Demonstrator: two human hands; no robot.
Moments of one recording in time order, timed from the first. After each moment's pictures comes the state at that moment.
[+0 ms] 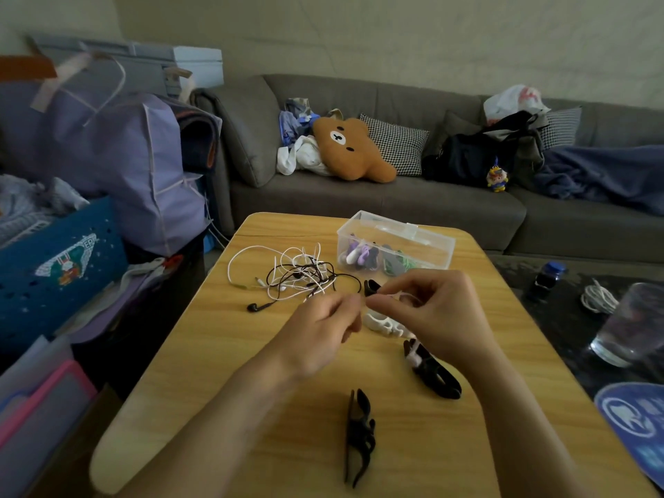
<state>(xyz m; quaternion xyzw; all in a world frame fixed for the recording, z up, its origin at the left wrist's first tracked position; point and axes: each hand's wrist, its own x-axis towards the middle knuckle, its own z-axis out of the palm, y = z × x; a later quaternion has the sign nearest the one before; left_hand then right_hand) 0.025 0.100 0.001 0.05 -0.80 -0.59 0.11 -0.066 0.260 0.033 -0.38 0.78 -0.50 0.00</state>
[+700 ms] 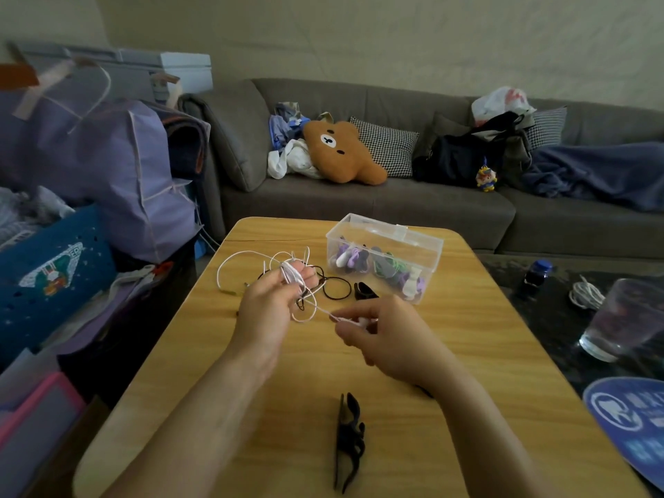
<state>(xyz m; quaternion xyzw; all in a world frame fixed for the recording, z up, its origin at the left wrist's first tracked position) 0.018 0.087 0.013 0.22 -0.59 -0.74 0.26 -0.058 0.239 0.014 -0.39 0.85 -0.34 0.10</state>
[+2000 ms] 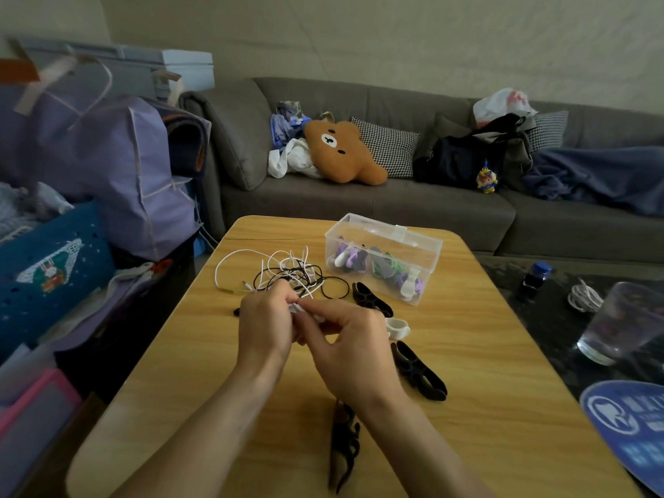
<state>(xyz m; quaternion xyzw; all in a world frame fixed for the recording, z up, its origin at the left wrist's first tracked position) 0.015 0.098 0.005 0.30 -0.57 -0.69 0.32 -0.019 0.202 -0.009 -0.40 0.74 -0.54 -0.05</state>
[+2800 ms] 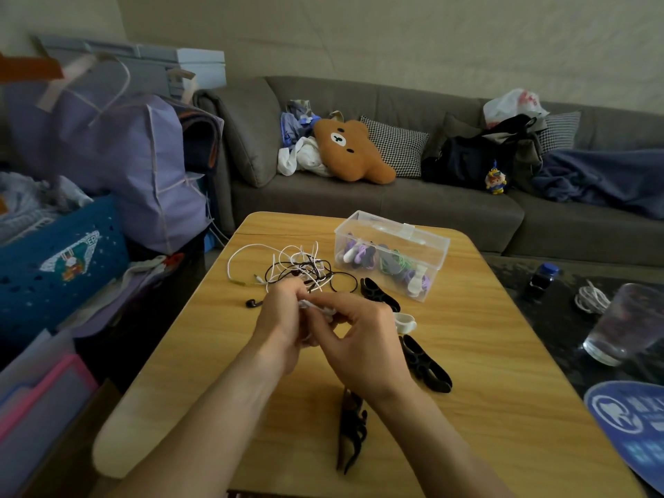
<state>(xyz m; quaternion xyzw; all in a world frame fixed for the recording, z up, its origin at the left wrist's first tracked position) 0.020 0.100 0.009 0.32 -0.54 -0.76 0.16 -0.017 0.206 -0.006 -0.44 0.73 -0.52 -0.09</state>
